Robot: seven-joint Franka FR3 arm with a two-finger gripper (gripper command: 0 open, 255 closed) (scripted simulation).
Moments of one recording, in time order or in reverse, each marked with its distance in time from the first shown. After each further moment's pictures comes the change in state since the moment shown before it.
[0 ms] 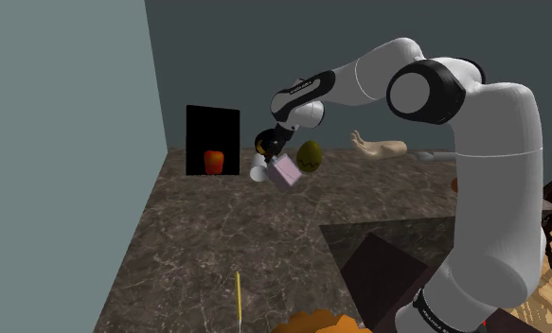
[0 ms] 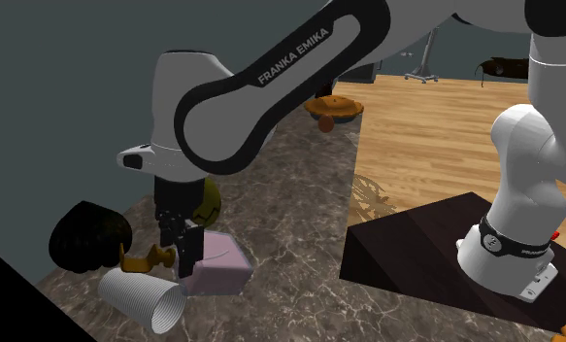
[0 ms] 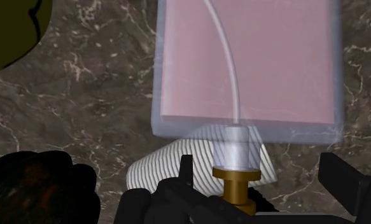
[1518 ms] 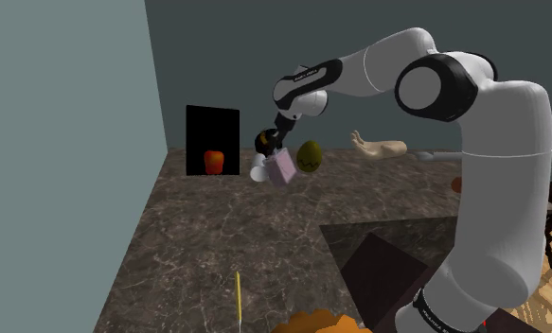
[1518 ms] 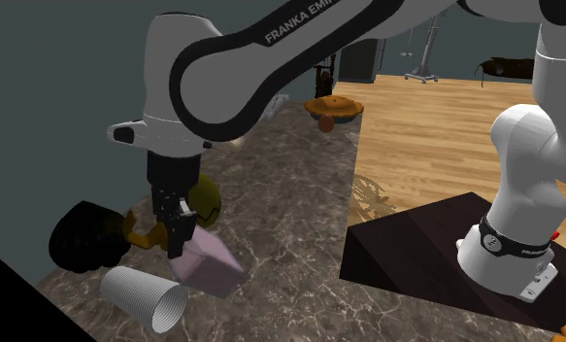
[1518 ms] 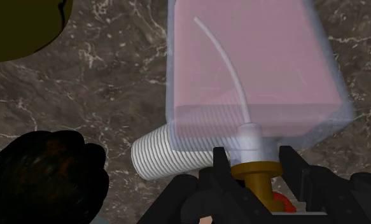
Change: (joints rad) arm 0.006 -0.053 -0.014 0.030 -0.028 -0.080 0.033
